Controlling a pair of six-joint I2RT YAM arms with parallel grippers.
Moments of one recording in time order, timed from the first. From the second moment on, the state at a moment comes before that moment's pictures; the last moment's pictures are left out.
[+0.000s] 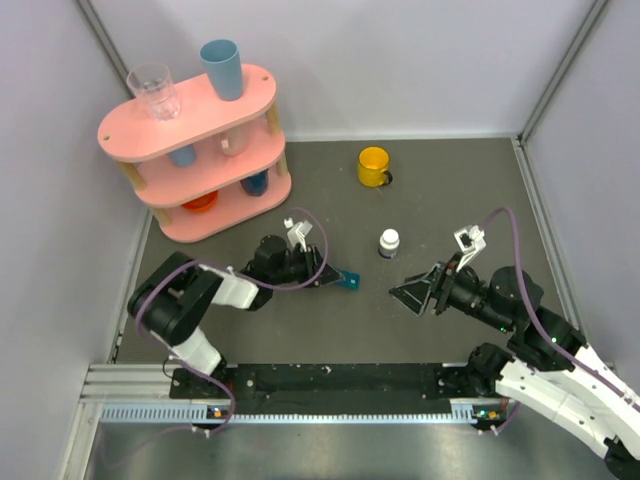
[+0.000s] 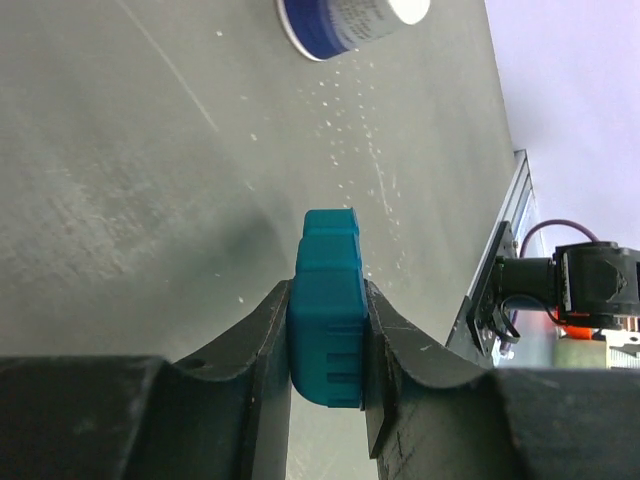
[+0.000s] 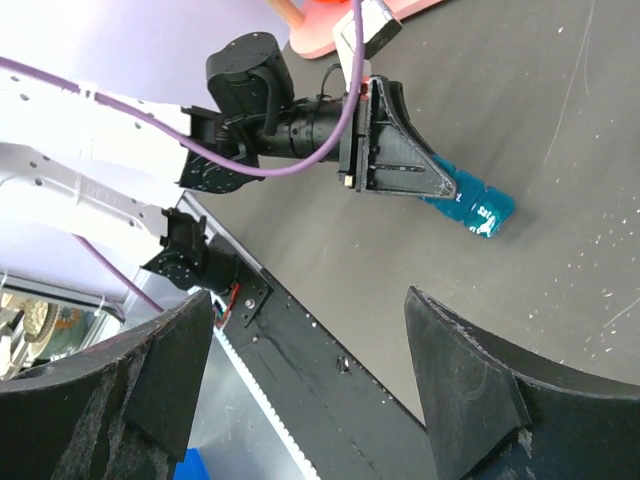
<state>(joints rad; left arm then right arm) -0.58 1.59 0.47 0.74 0.54 -0.77 0.82 0.41 0.67 -0.44 -0.11 0.68</state>
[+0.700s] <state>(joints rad) -0.56 1.73 0.53 0.74 0.53 -0.74 0.82 0.40 0.66 -0.47 -0.08 0.65</state>
